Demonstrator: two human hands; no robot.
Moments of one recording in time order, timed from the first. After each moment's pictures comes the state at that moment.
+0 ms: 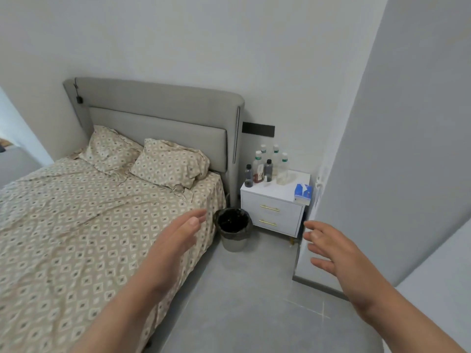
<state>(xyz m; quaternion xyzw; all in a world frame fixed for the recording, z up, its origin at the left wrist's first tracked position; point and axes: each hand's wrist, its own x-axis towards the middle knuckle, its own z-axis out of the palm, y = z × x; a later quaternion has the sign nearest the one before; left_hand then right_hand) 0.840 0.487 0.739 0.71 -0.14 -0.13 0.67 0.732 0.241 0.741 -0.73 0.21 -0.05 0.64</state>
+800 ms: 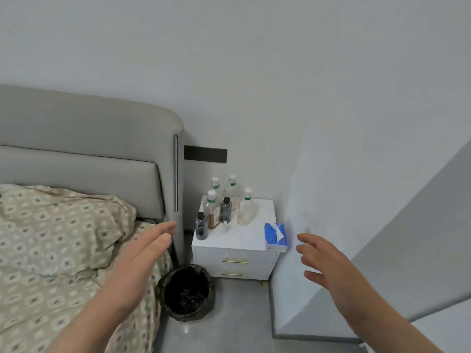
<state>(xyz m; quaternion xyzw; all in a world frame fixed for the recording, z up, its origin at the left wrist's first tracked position) 1.346 0.334 0.695 0.71 -0.21 -0.23 0.63 1.145 0.103 0.728 -0.69 0.38 -0.11 0.60</state>
